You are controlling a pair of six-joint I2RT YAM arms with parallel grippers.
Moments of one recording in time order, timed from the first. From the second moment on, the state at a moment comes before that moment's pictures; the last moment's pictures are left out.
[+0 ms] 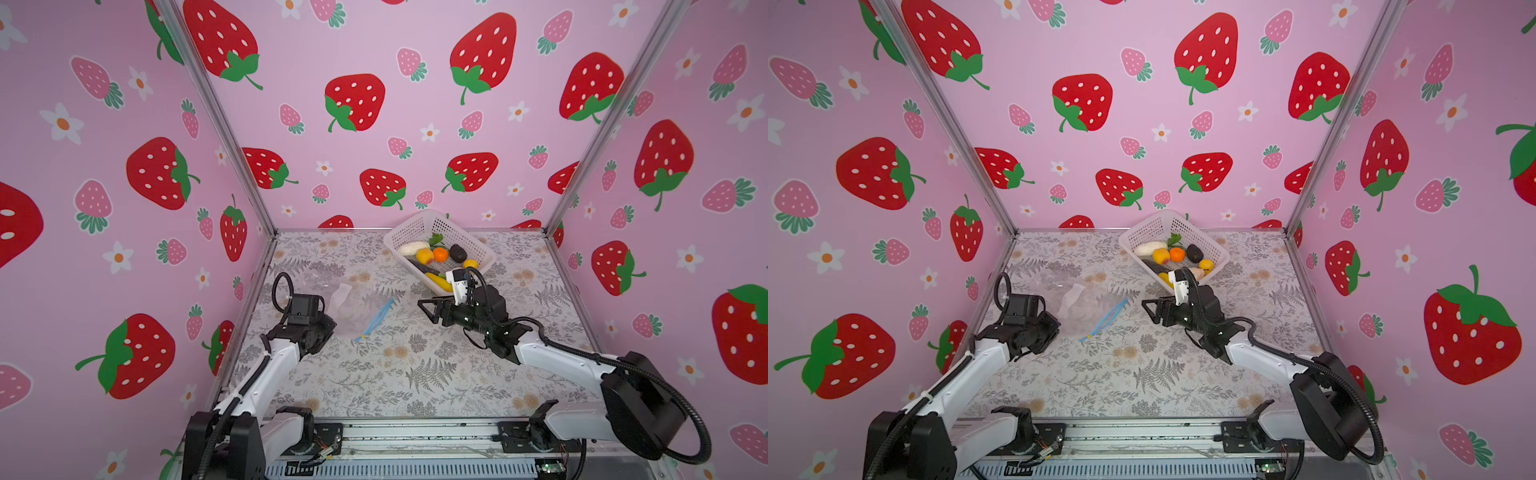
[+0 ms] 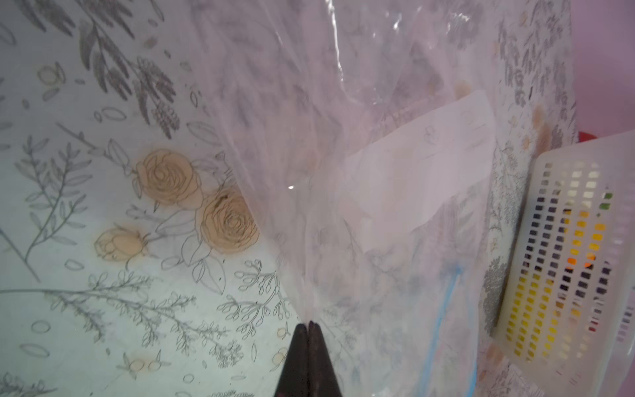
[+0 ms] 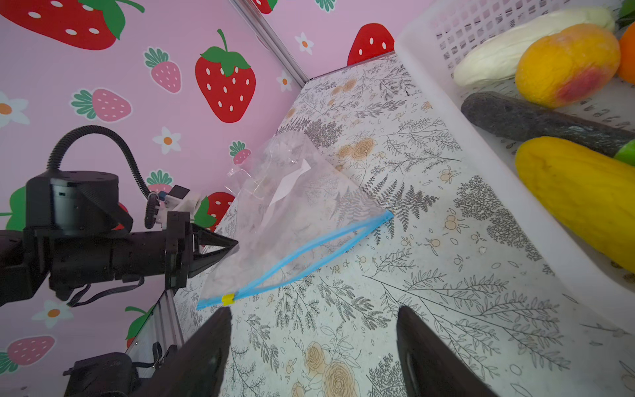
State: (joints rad) left arm -0.11 1.08 0.60 -0.55 0.06 -1.00; right arm 0.75 1.33 0.64 0.39 -0.31 0.59
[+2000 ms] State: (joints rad) left arm -0.70 1.34 0.84 -0.61 0.08 -0.85; right arm 0.78 1.38 0.64 0.34 -0.24 0.61
